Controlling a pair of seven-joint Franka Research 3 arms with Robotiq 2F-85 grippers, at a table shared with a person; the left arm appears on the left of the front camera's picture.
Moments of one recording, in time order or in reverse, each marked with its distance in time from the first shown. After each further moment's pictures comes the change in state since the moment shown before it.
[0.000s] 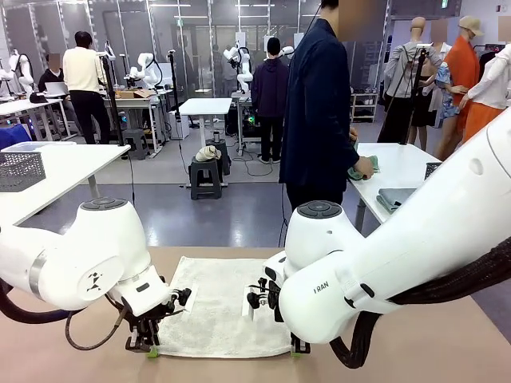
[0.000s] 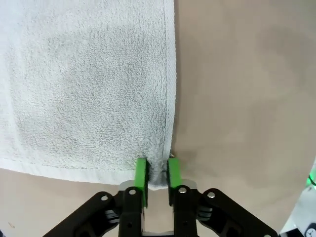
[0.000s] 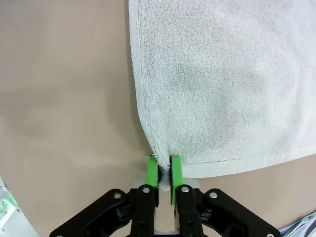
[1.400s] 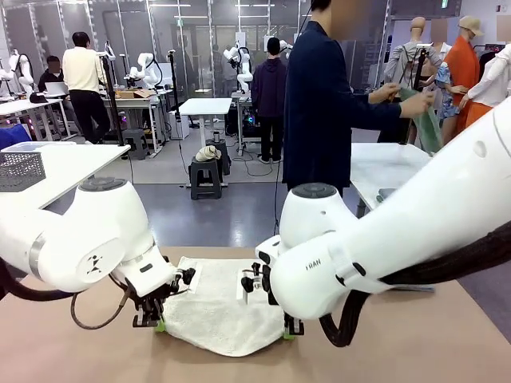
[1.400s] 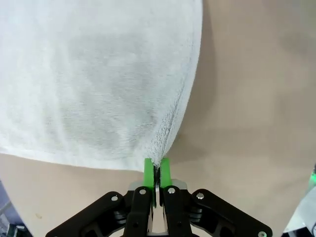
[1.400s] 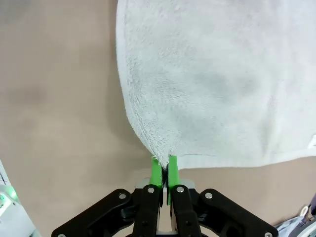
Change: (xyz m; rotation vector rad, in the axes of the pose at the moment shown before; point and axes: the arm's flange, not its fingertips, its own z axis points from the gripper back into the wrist) left arm 0.011 0.017 0.039 0.092 -0.009 -0.017; right arm 0.015 -0.019 0.029 -0.011 -0.020 0.043
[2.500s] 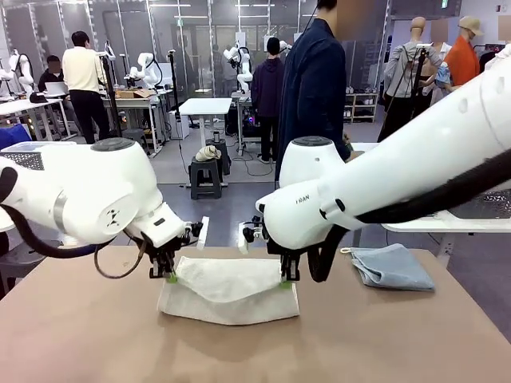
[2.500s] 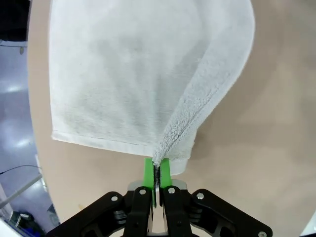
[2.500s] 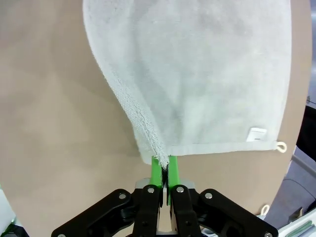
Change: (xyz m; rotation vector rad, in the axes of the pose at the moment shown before) left arm 0.003 0.087 0.035 0.092 -0.021 0.072; right arm 0.005 -0.096 0.041 -0.020 -0.021 0.016
